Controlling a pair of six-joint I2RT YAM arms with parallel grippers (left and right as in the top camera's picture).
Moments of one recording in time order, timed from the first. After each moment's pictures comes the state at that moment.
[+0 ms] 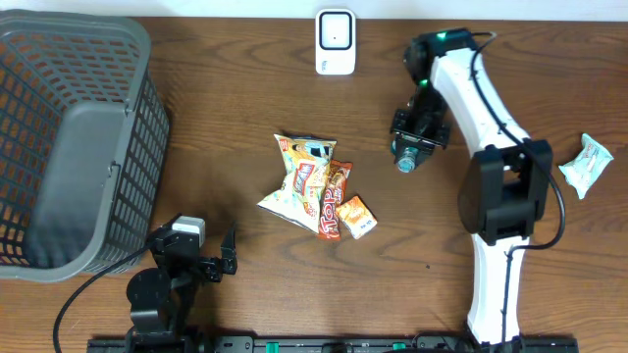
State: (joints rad) left arm 0.04 0.01 0.13 -0.47 0.22 0.03; right arm 0.20 2.31 2.09 -1.69 -0.26 0.48
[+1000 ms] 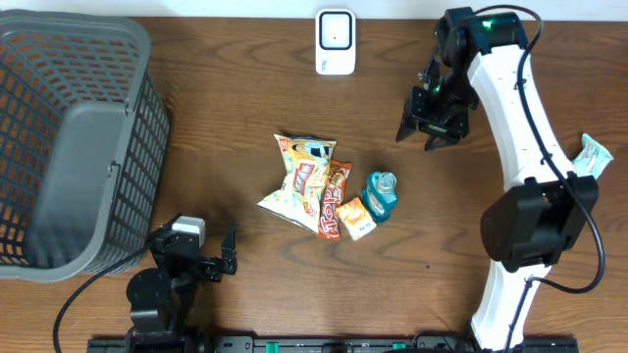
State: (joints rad) left arm 0.04 0.01 0.13 -0.47 0.22 0.03; right arm 0.18 2.10 2.09 -1.64 -0.29 0.36
